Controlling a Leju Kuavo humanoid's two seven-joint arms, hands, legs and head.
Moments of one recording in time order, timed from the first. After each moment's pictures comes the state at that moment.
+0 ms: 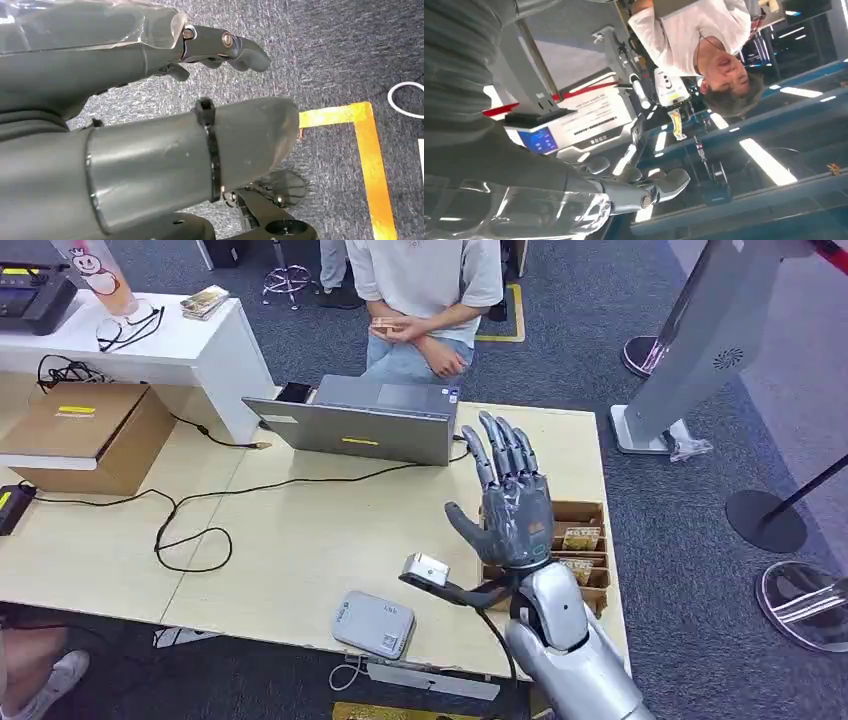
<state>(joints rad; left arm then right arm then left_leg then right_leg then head) -0.06 -0.16 0.60 -0.22 -0.75 0.28 -0.24 -0.38 0.03 0.54 -1.30 1.20 -0.61 -0.04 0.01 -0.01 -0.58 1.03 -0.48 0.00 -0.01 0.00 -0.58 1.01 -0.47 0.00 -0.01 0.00</state>
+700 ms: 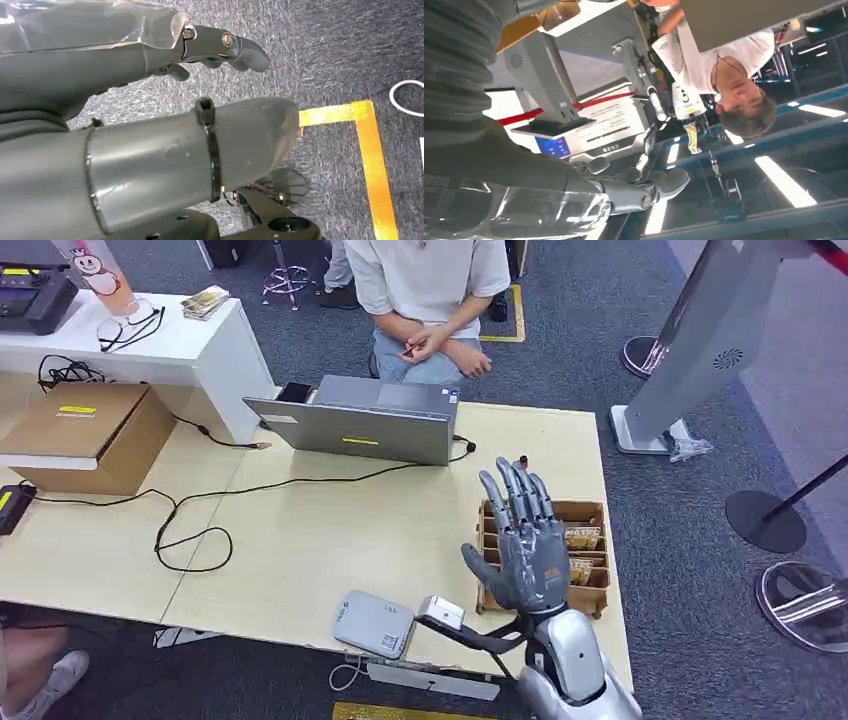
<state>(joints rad) -0.06 -0.17 0.60 -0.22 -0.75 0.29 -0.25 -0.20 0.00 0.49 -1.42 1.28 -0.57 -0.04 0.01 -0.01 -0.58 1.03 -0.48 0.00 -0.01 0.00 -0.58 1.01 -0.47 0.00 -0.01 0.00</state>
